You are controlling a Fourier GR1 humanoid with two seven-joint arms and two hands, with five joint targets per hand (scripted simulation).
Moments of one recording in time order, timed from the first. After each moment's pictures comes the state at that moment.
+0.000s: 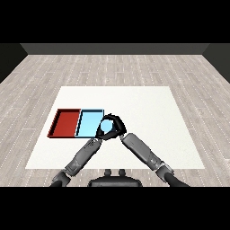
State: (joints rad) left arm -0.45 0.05 -0.52 -1.04 0.17 0.50 -0.36; right arm -0.61 -0.02 0.60 -1.18 -0.31 -0.35 -0.35
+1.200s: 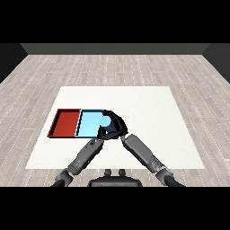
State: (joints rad) left arm -0.47 0.01 -0.51 -0.96 0.35 0.46 -0.44; right arm -0.55 -0.01 0.56 -1.25 -0.37 -0.33 -0.29
